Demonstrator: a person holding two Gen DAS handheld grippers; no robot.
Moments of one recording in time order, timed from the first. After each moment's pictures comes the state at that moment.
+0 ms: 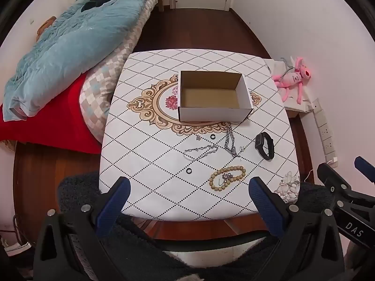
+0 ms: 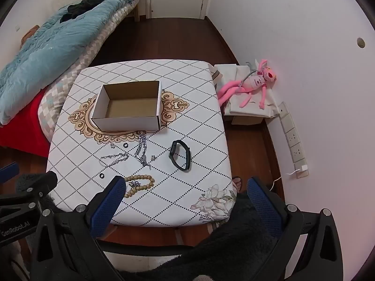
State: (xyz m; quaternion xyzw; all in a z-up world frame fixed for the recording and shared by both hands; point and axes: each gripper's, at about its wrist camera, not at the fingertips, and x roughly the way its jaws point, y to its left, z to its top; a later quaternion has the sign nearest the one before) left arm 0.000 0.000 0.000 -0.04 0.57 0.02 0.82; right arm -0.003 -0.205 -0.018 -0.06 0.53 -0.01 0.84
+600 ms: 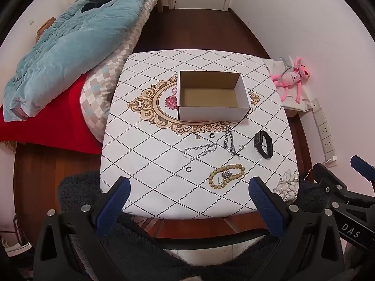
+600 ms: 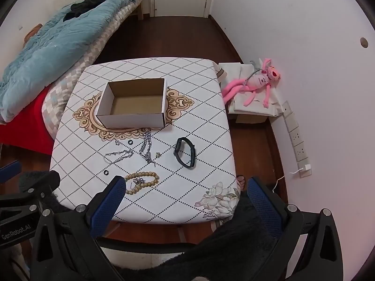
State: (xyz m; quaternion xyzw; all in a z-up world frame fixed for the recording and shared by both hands) left arm -0.001 -0.003 0.007 -0.04 0.57 0.02 0.82; right arm -0.006 -0.203 -0.018 -0.06 0.54 0.00 0.84
